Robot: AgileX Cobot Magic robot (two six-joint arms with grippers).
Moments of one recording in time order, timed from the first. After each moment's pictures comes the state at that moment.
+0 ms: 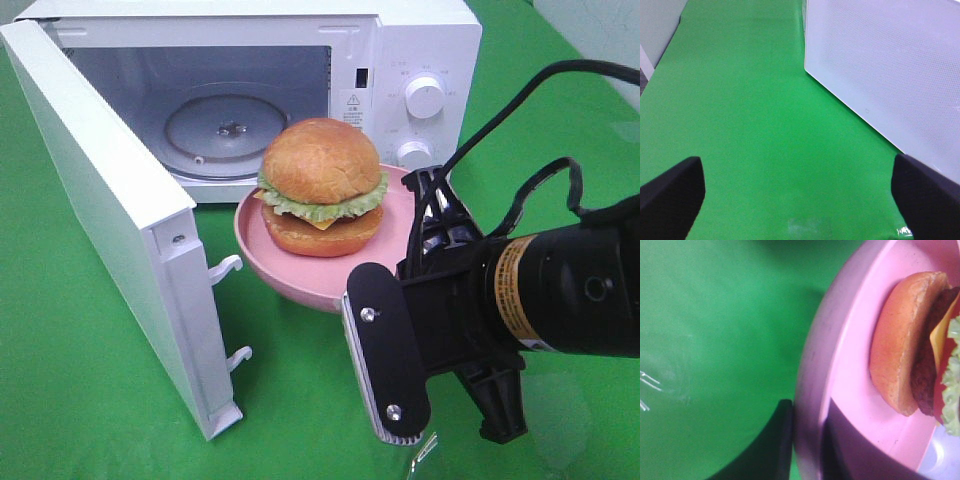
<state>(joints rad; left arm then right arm) -0.01 0.00 -0.52 -0.05 1.08 0.02 0.97 1.36 -0.60 -0.96 0.30 -0.21</state>
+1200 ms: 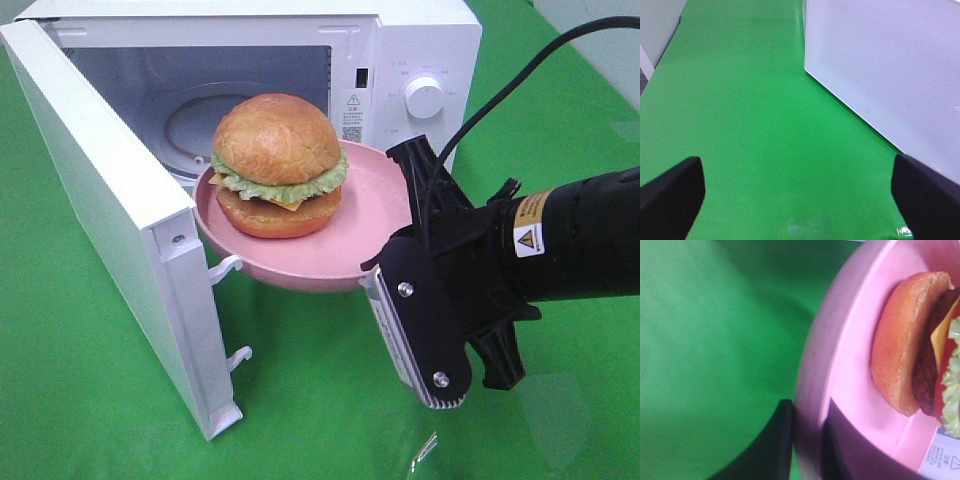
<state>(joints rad) -0.01 0.00 -0.52 -0.05 1.08 0.02 0.73 1.36 -0.60 0.04 0.03 -1.50</state>
